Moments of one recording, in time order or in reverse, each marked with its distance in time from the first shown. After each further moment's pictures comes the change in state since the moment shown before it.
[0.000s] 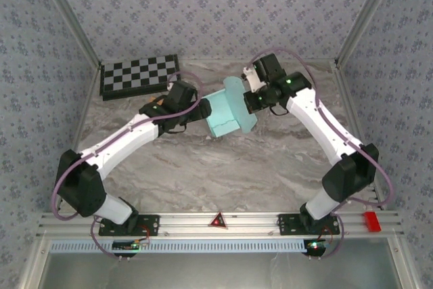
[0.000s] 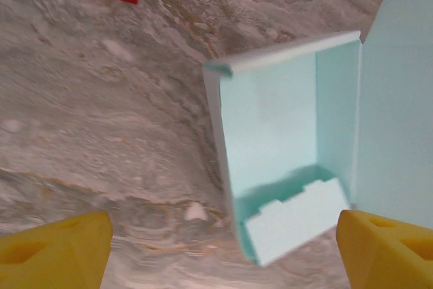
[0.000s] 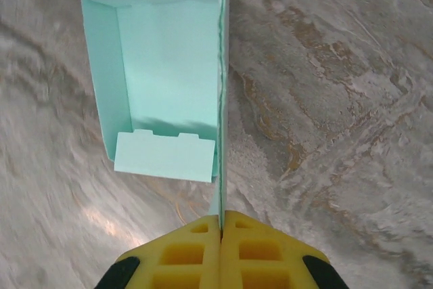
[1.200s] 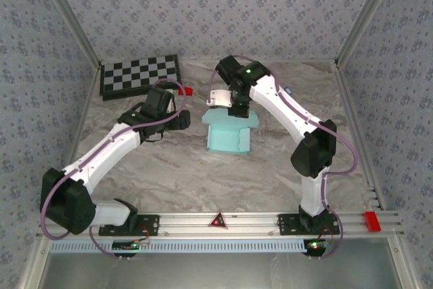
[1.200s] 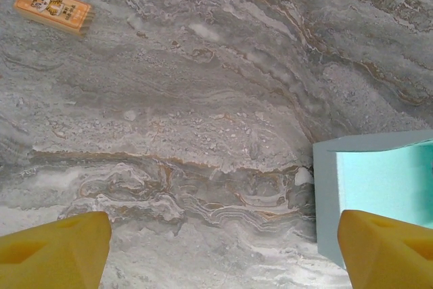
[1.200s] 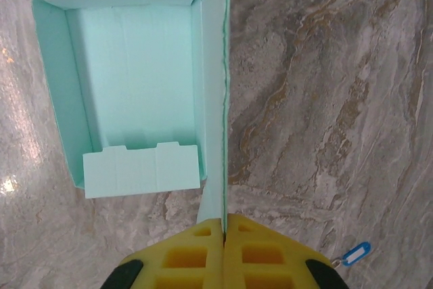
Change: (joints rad) left arm 0.137 -0.155 -0.166 -0.053 0.051 0.277; right arm 0.175 0.334 0.353 -0.301 0.191 -0.870
